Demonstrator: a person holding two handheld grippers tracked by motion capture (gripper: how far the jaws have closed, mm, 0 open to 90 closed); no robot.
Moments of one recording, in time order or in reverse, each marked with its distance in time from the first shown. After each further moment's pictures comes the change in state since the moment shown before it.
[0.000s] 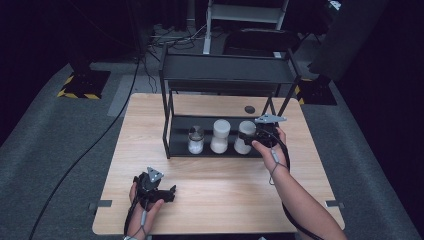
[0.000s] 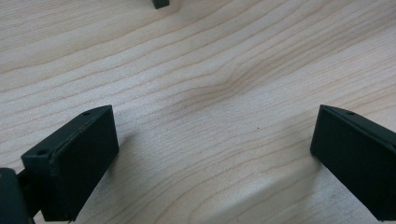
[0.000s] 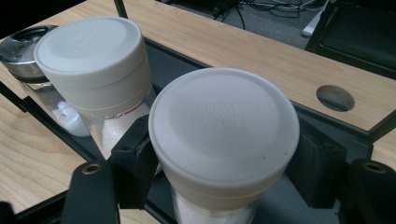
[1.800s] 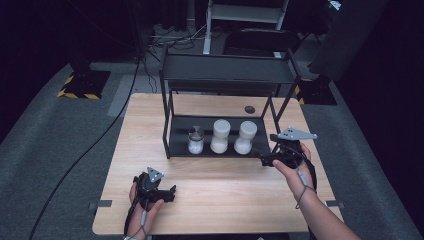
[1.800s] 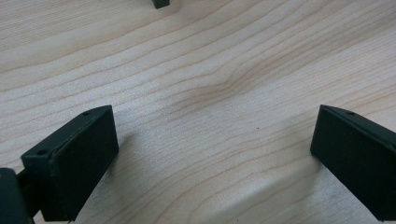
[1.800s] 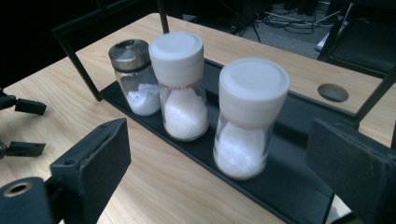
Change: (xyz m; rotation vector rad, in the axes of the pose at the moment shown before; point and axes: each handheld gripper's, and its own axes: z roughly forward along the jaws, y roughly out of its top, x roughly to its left) left arm -0.001 0.000 0.000 0.001 0.002 -0.002; right arm 0.008 -0.032 -0.096 -0.080 0.073 0.006
